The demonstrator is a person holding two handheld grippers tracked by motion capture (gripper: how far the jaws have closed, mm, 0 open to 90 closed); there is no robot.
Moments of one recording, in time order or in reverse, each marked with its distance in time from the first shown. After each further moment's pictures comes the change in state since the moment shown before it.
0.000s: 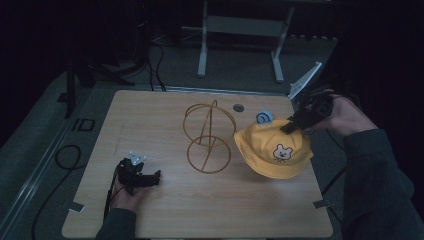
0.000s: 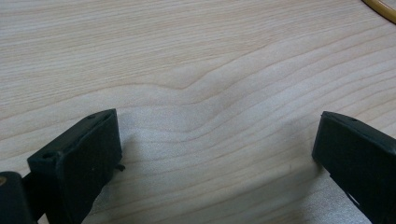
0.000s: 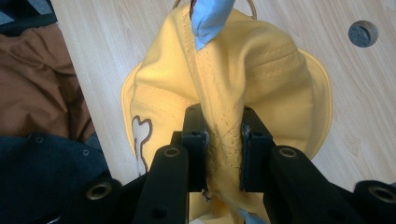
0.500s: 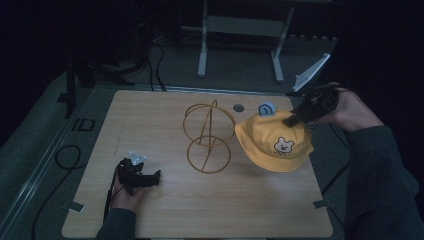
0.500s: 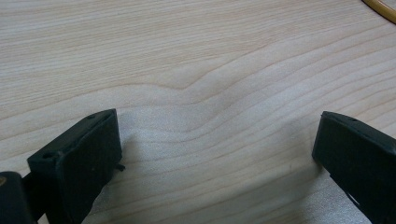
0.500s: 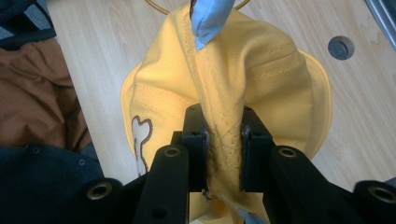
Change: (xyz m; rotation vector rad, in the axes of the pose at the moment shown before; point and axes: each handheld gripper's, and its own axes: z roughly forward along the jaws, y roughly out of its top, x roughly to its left) left arm 0.000 0.000 0.000 -0.001 0.000 0.000; right arm -0.003 0.003 -0.017 -0.051 -0.024 0.002
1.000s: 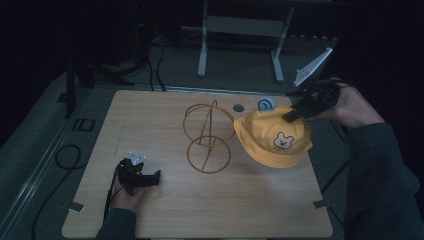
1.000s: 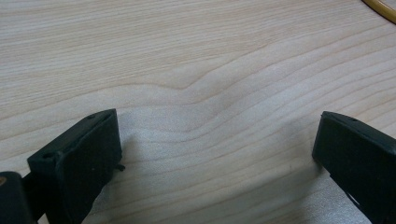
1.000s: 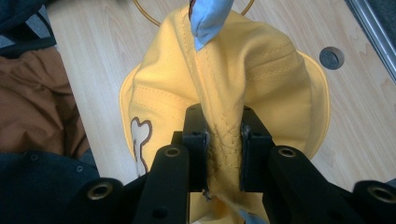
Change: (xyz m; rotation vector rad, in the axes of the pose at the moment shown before) left arm 0.000 0.000 0.000 -0.002 0.001 0.000; right arm -0.002 0.007 -0.008 -0.026 -0.012 -0.005
